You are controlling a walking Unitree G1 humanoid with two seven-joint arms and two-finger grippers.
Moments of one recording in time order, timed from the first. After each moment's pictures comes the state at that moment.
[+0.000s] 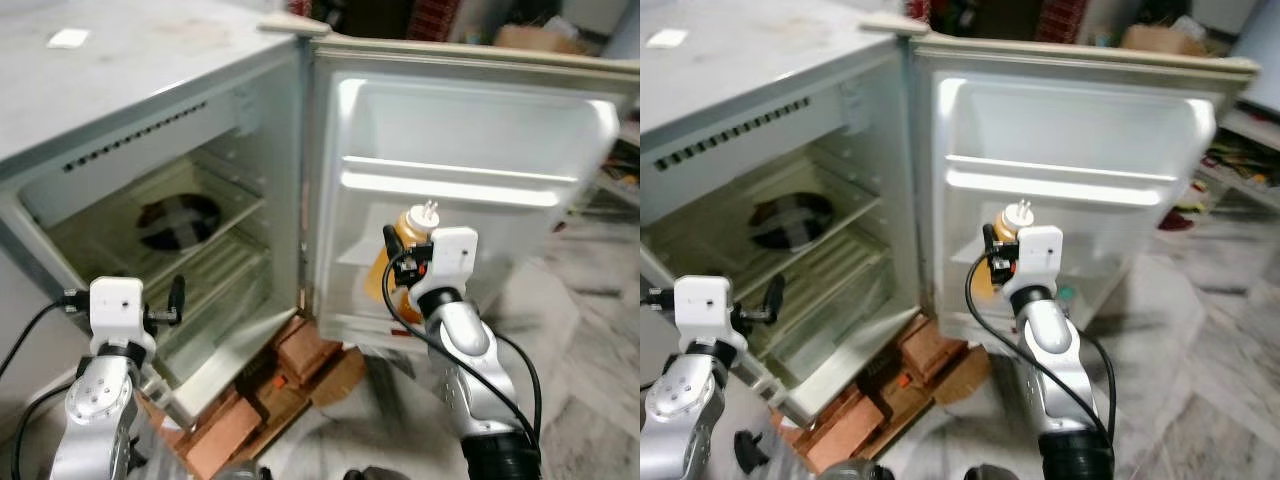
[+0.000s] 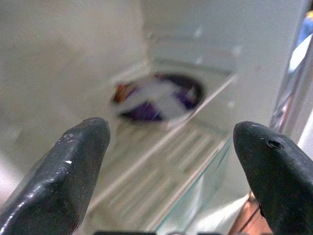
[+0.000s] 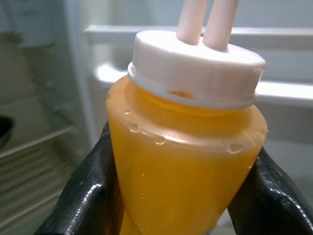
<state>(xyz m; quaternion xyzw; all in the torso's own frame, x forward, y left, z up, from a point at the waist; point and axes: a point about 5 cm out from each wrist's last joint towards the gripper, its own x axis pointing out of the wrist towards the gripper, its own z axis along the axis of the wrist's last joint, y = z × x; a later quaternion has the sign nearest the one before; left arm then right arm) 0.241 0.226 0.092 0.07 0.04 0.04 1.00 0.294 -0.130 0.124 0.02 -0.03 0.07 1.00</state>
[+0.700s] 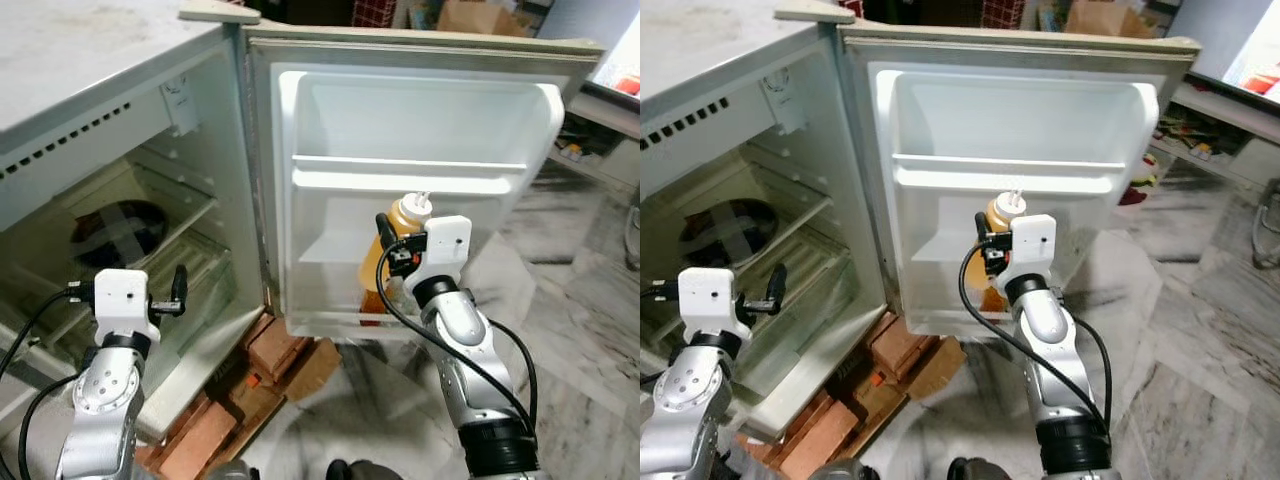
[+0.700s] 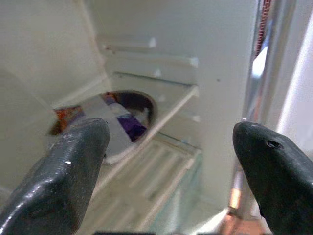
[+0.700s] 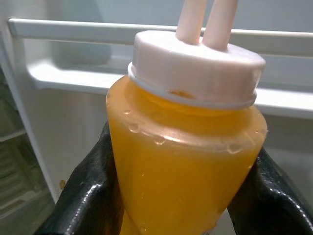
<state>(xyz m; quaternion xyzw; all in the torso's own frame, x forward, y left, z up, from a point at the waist) 0.247 0.224 0.096 0.10 0.02 0.05 0.99 0.300 -0.123 0.131 0.01 -0.04 0.10 0.99</state>
